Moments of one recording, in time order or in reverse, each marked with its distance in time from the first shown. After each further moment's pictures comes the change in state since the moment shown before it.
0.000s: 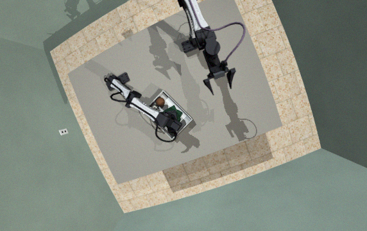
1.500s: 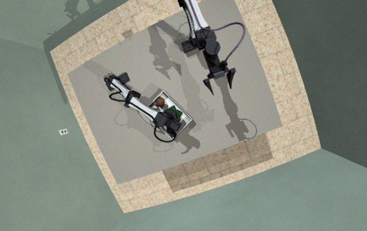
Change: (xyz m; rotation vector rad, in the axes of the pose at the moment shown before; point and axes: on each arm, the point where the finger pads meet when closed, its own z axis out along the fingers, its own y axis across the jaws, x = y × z) left arm 0.000 0.000 0.000 0.000 0.000 0.000; right arm 0.001 -0.001 -0.013 -0.002 -0.002 0.000
